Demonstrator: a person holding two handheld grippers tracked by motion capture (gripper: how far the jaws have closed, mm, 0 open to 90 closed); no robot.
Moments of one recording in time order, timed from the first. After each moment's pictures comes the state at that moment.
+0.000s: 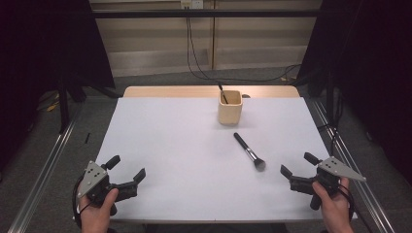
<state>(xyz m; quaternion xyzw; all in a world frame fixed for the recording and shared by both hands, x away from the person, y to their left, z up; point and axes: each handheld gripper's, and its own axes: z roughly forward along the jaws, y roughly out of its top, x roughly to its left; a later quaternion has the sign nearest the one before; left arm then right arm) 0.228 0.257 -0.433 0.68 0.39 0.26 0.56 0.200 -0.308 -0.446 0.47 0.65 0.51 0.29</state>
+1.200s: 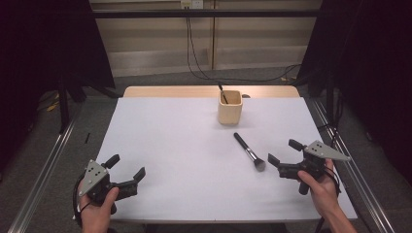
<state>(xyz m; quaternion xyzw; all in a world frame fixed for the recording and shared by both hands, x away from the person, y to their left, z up) 0.230 0.259 -0.433 0.68 0.40 0.27 0.55 0.243 -0.284 -0.429 0.44 0.67 0.54 0.25</state>
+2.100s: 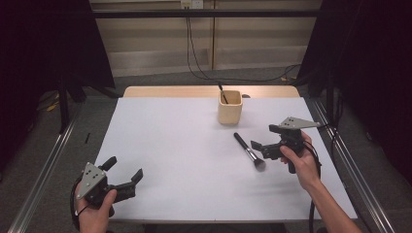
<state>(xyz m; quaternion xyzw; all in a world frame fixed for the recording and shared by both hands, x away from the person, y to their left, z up) 0.225 0.262 -0.434 0.68 0.41 0.28 0.55 0.309 -0.253 -0.408 0.40 0.75 0.48 0.19</state>
